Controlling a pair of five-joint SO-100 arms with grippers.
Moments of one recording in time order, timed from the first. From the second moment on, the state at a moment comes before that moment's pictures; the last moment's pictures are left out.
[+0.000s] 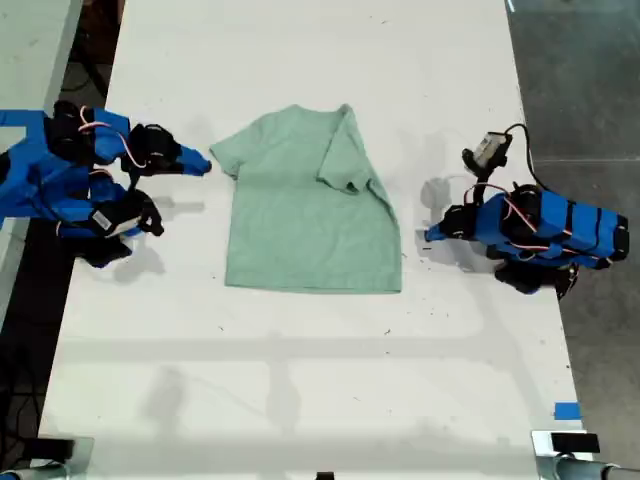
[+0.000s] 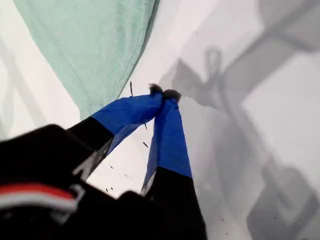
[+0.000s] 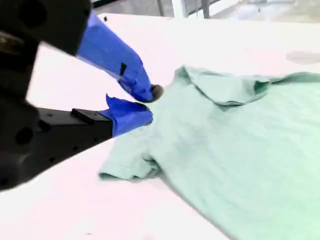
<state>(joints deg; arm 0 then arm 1) -27.0 157.2 130.9 76.0 11.6 16.7 200.4 174.4 78.8 -16.3</state>
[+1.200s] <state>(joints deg) -59.5 83.9 102.6 69.9 44.8 16.7 200.4 174.4 78.8 -16.3</state>
